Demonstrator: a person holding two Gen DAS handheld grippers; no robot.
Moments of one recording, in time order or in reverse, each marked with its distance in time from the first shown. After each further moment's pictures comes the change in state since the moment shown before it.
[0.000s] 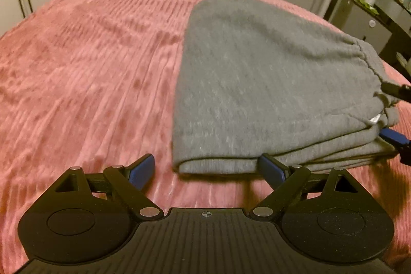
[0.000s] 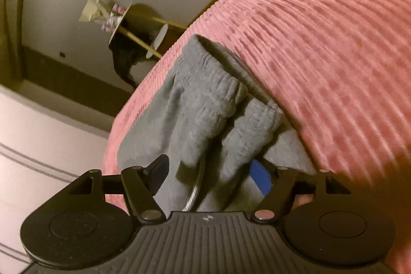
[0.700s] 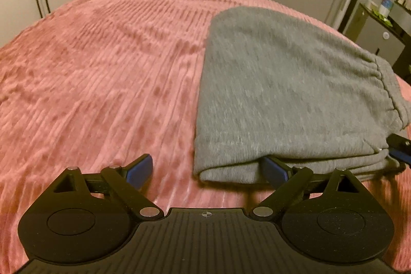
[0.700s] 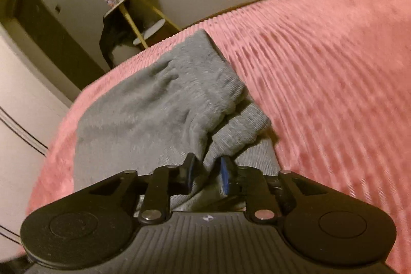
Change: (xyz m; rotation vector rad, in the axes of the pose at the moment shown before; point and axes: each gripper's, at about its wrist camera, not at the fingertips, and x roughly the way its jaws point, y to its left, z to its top) left arm -0.010 0.005 0.005 -0.037 -0.056 0.063; right arm -0.014 0.027 -0.029 -0.377 -0.066 -0.225
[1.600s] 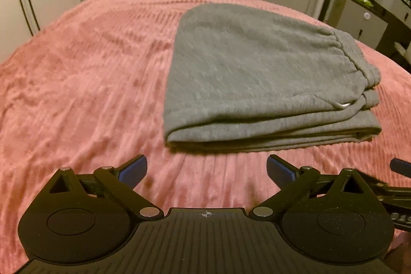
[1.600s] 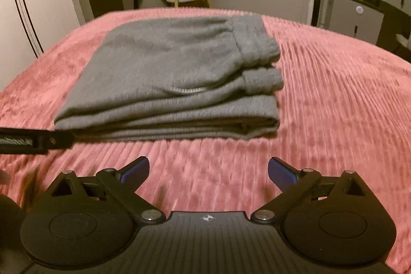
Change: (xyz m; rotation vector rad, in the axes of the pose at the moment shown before) left arm -0.049 -0.038 -0.034 0.108 -0.007 -0.010; right arm -0.052 0.039 -0.074 -0.470 0.076 -0.120
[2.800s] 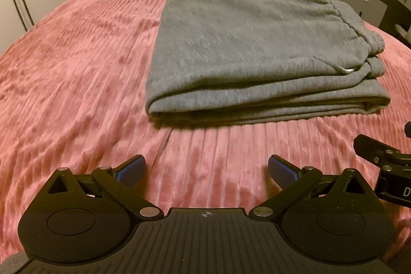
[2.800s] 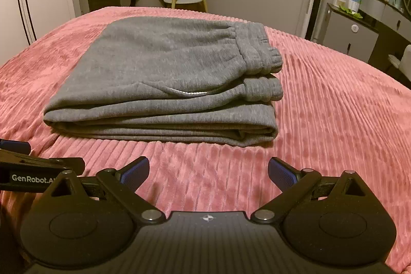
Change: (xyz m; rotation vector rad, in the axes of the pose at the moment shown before) left arm 0.026 -0.018 -0.025 0.046 0.048 0.017; right arm 0.001 0.015 -0.002 -0.077 -0.046 -0.071
